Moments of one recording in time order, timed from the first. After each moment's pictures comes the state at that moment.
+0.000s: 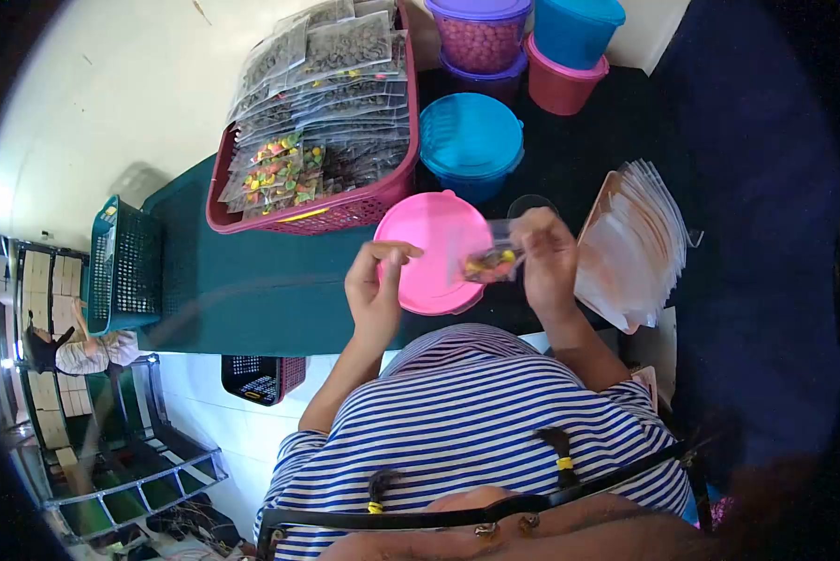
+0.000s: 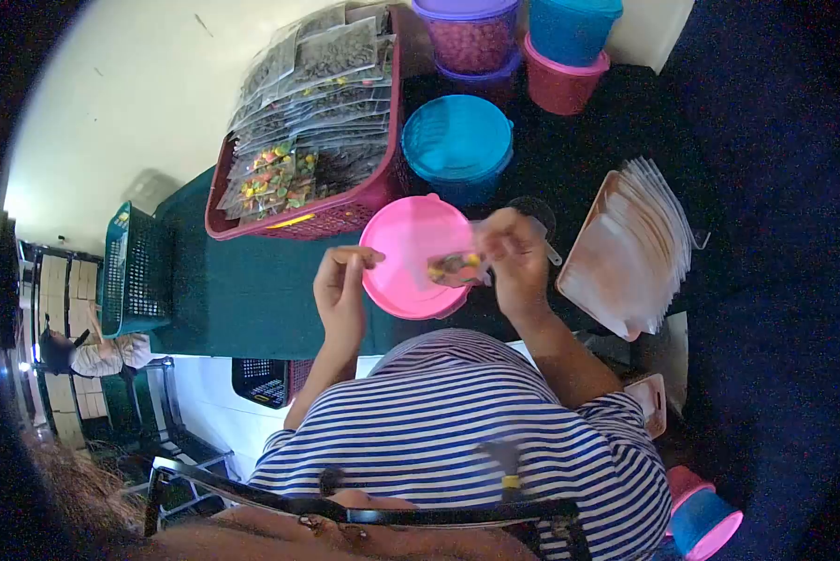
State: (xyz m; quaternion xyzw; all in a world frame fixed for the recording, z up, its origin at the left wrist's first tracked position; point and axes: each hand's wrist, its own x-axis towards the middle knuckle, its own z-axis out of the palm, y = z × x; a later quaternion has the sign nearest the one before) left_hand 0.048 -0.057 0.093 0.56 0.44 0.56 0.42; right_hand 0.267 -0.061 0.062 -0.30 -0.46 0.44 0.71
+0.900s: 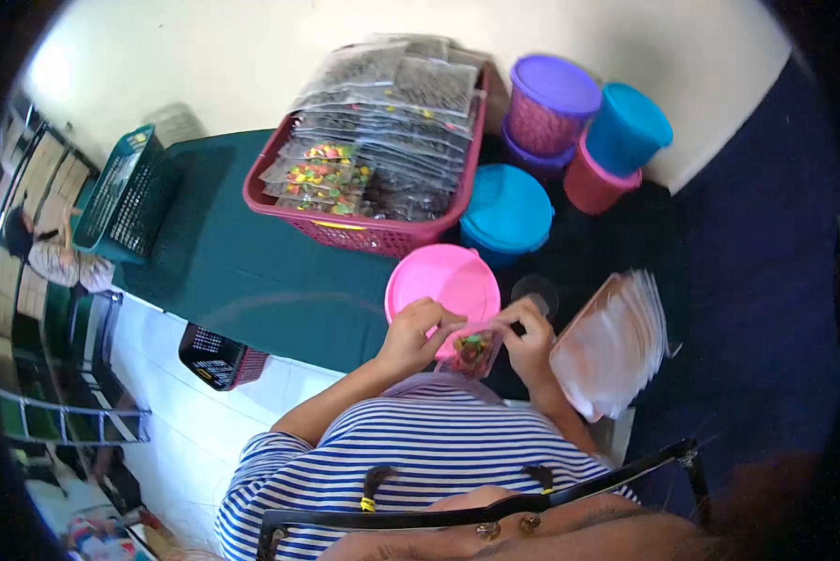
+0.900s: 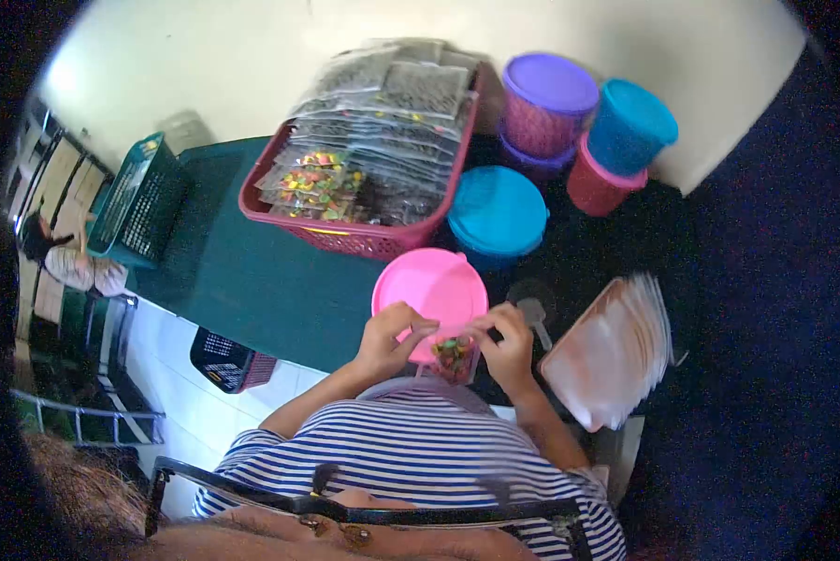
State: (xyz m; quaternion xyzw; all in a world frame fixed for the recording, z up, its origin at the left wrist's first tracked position) left_hand 0.046 -0.065 0.064 0.75 0.42 0.42 0.28; right_hand 0.265 -0.060 0.040 -0.43 -0.71 0.23 0.51
